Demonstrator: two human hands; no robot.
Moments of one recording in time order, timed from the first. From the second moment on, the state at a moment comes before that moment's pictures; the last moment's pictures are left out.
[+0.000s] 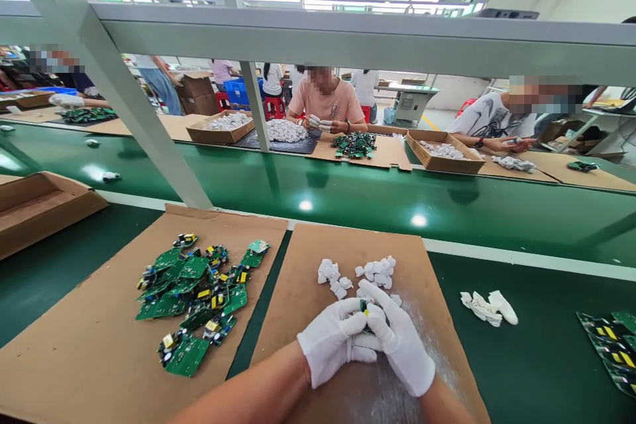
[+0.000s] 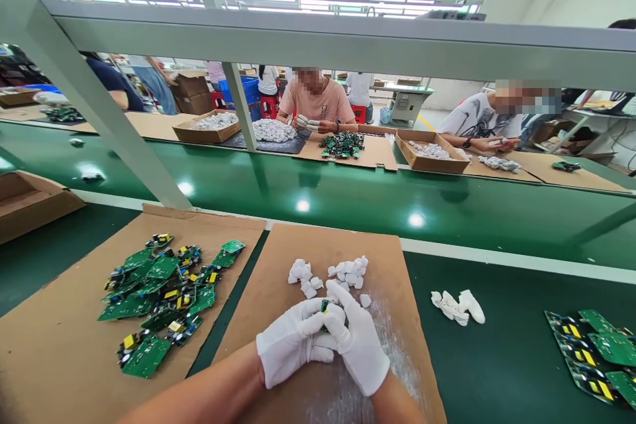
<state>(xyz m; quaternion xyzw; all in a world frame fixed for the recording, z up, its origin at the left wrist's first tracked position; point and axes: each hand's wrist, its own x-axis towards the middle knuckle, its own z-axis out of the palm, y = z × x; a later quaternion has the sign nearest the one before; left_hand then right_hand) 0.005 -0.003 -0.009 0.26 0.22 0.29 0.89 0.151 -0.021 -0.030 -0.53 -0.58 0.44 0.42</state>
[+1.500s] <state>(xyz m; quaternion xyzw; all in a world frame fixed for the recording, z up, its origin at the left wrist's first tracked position) 0.008 0.002 -0.015 0.24 0.22 0.31 0.89 0.148 -0.019 -0.020 -0.54 -0.55 0.49 0.41</state>
